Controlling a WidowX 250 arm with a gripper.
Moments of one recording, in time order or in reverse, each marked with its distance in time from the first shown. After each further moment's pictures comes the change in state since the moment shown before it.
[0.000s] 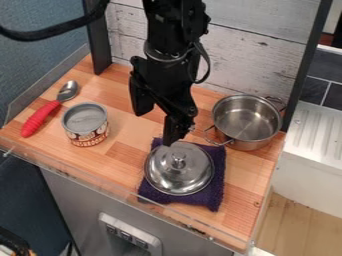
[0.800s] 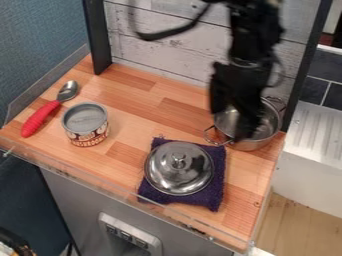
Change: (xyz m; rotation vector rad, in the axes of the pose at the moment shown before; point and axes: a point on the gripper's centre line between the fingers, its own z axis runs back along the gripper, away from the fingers) arm 0.104 -0.048 -0.041 -0.070 -0.055 -0.271
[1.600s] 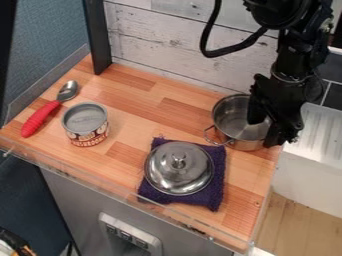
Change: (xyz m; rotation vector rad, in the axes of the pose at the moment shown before) arm 0.036 -0.009 -0.029 -0.002 0.023 -0.066
